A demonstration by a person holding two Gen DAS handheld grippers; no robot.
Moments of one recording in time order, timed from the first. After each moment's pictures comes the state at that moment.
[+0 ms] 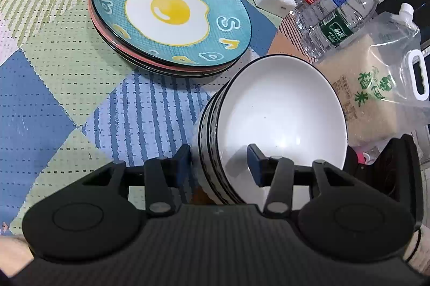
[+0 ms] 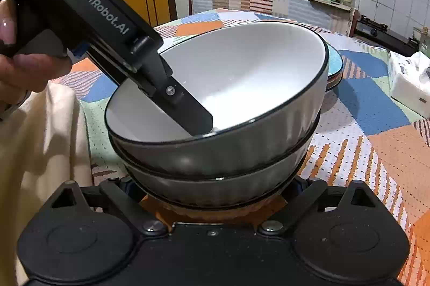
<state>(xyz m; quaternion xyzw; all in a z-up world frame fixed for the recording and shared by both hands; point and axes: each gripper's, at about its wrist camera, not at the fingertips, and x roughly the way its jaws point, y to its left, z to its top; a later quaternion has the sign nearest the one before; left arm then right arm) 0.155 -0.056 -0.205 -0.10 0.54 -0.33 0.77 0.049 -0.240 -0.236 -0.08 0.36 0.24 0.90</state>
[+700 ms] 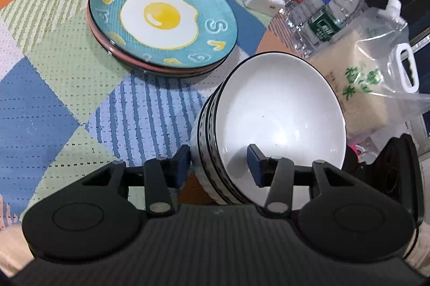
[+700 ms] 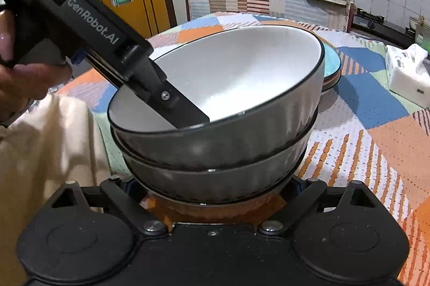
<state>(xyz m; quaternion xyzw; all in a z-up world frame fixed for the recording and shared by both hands) 0.145 -0.050 -0.181 -0.09 0.53 -0.35 0.77 0.032 -0.236 -0.219 -0.06 0.35 0.23 0.91</state>
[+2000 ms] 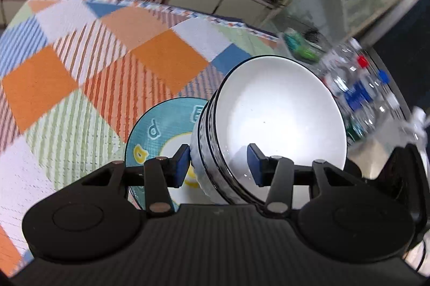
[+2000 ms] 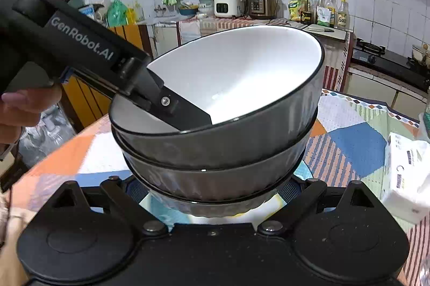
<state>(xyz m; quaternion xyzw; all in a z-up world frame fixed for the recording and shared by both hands) 0.288 -0.048 -0.111 -0.11 0.47 -0.28 0.83 0.182 -0.238 -0.161 -0.05 0.32 0.23 0.92</state>
